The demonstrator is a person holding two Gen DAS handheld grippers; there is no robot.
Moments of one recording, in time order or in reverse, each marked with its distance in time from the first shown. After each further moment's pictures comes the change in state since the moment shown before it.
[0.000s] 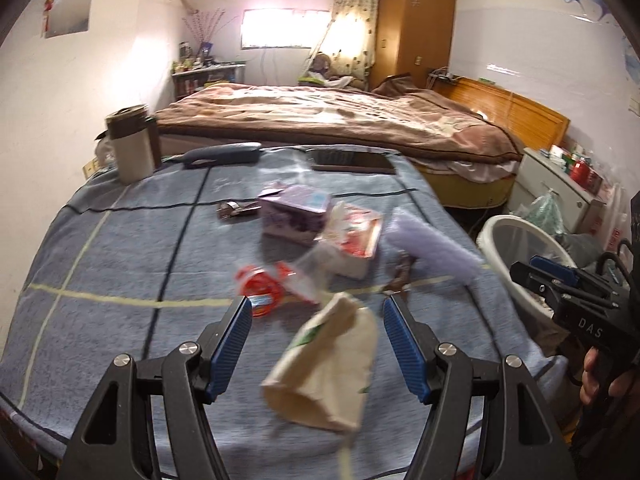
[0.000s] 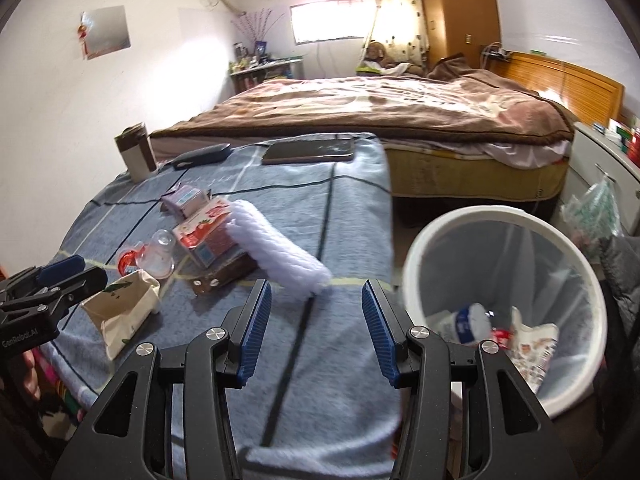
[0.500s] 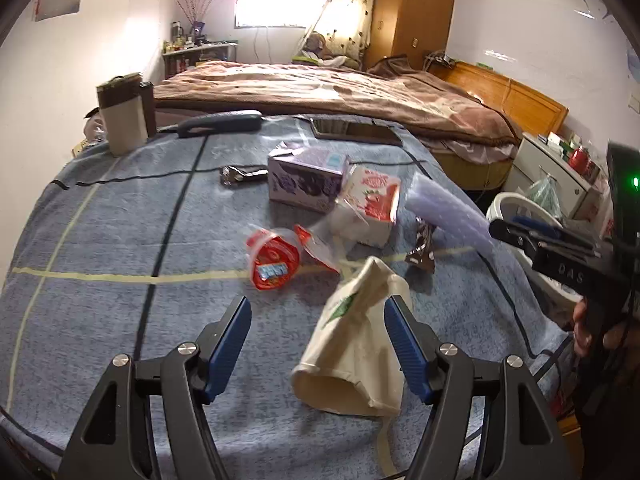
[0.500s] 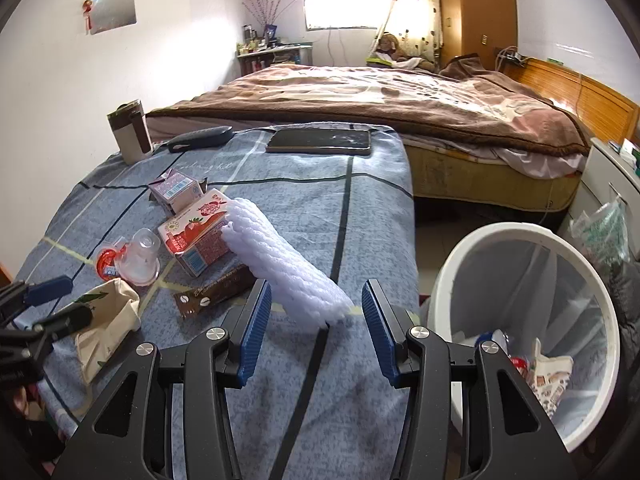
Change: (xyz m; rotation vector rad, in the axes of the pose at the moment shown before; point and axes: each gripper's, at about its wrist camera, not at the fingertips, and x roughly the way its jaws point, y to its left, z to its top) left arm 0.023 0.018 -0.015 0.008 0.086 -0.063; right arm 0.030 0.012 0.013 -0.061 0.044 -0.015
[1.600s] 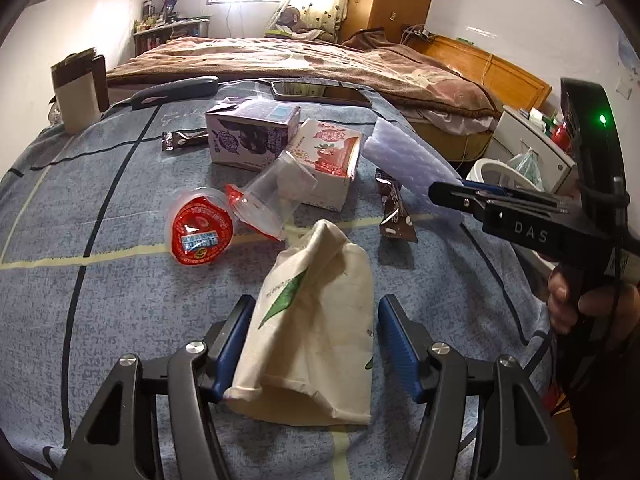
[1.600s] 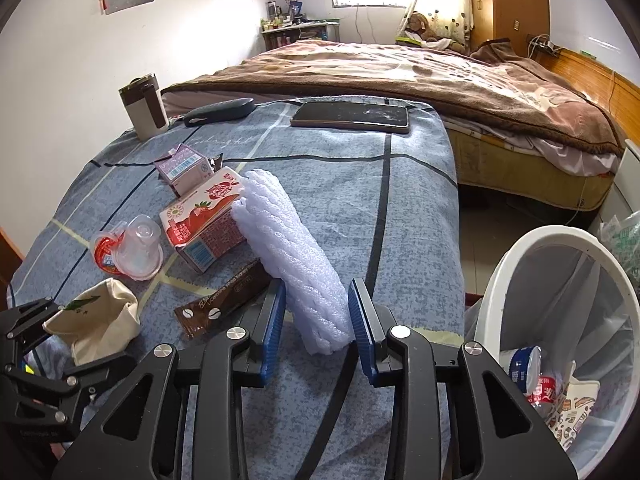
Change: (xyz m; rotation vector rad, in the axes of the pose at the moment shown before) left arm 0.028 -0.022 -0.008 0.012 0.088 -0.084; right arm 0.027 0.009 0.007 -0.034 0.083 0.087
